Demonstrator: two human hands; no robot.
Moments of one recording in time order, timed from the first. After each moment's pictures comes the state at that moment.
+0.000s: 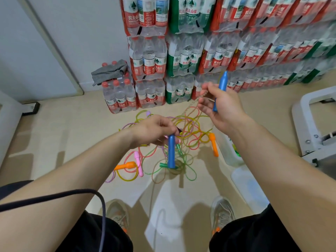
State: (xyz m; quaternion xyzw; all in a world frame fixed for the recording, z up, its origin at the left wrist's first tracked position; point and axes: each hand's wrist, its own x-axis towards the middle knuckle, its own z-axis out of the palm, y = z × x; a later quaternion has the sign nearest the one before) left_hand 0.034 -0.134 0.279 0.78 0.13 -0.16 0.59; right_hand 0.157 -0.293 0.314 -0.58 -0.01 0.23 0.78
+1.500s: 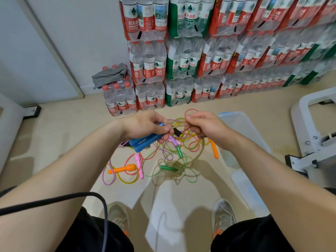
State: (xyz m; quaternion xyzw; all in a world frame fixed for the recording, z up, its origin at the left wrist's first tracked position) left_hand 0.034 -0.108 0.300 0.79 0.06 -0.20 0.58; right_hand 0.142 -0.305 0.278 -0.74 -0.25 0.34 0.52
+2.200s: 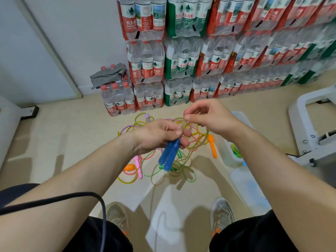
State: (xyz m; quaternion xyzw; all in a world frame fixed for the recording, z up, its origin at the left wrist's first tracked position) left_hand 0.035 -0.147 0.277 0.68 0.08 -0.19 0.70; right_hand 0.158 -0.312 0.293 -0.76 -0.31 0.24 0.51
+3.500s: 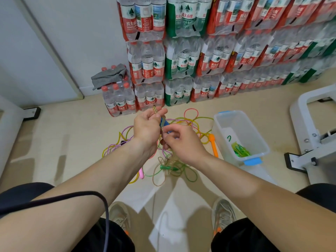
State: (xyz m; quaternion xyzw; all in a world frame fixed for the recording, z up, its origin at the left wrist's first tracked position) left_hand 0.050 -0.158 0.258 0.55 0.36 0.20 0.73; right_hand 0.074 -0.274 0.252 -0.77 -0.24 0.25 0.53
